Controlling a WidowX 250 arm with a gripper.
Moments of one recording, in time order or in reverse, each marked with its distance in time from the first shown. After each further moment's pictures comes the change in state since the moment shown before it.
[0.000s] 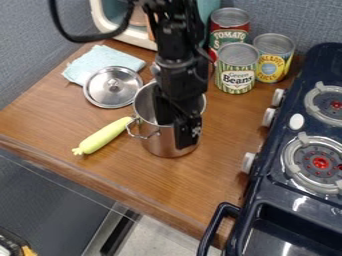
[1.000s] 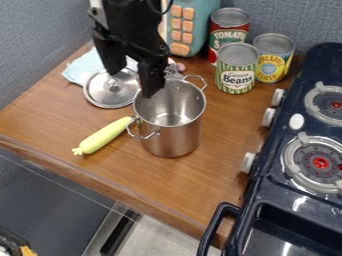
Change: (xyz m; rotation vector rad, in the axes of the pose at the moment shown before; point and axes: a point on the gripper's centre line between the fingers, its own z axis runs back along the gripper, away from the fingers) arm -0.039 0.018 0.084 0.179 -0.112 0.417
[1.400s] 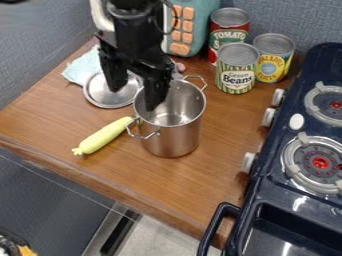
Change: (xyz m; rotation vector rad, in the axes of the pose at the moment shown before) arm 0.005 0.003 -0.039 -0.019 0.126 0.051
